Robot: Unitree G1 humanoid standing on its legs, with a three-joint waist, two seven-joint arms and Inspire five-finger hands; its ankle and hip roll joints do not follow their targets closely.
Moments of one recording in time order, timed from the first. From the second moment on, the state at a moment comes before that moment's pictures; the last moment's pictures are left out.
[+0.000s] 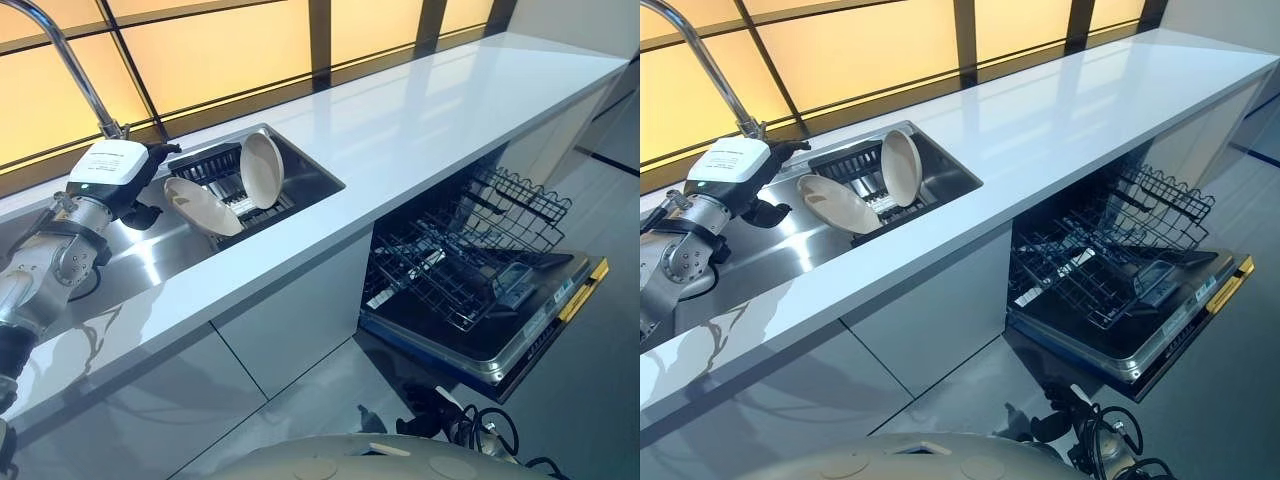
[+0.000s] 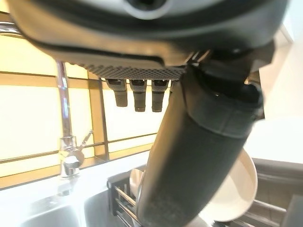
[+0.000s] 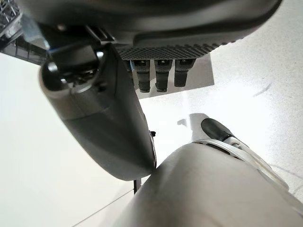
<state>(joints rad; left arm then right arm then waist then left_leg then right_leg) -0.32 1.11 -0.26 0.35 0.51 -0.13 0.10 0.05 -0.30 0.29 1.16 -0.14 -0.22 0.07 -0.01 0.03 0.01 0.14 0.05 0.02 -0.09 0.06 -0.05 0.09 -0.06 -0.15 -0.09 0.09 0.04</state>
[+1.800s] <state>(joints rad) -0.43 0.87 -0.52 0.74 1.02 0.00 0.21 0.04 -0.34 0.31 1.14 -0.14 -0.17 0.05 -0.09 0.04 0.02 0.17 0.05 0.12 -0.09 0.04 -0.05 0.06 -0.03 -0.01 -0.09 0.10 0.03</state>
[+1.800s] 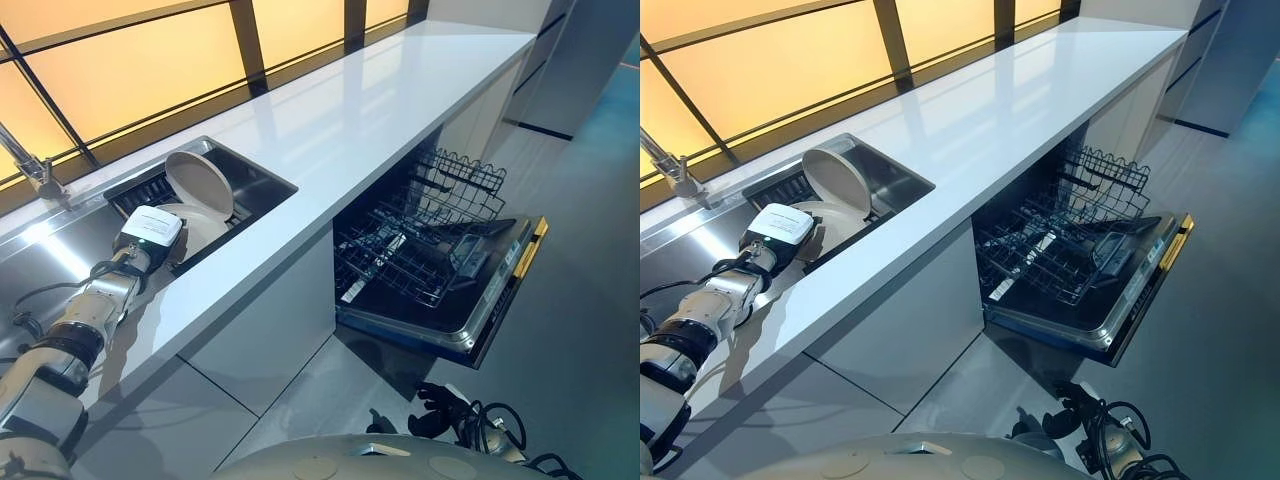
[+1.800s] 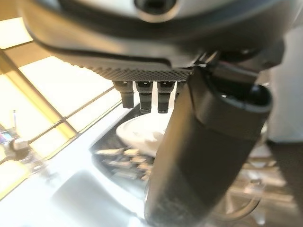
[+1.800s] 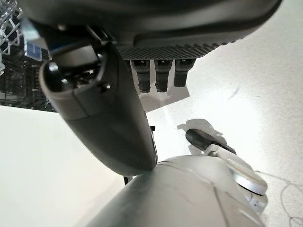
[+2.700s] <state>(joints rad) -0.43 0.88 -0.50 0.73 0.80 -0.05 0.30 0.05 -0.34 0.32 1.14 -0.14 -0.17 0.05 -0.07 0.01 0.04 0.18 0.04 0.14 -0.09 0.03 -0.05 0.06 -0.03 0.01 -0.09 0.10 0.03</state>
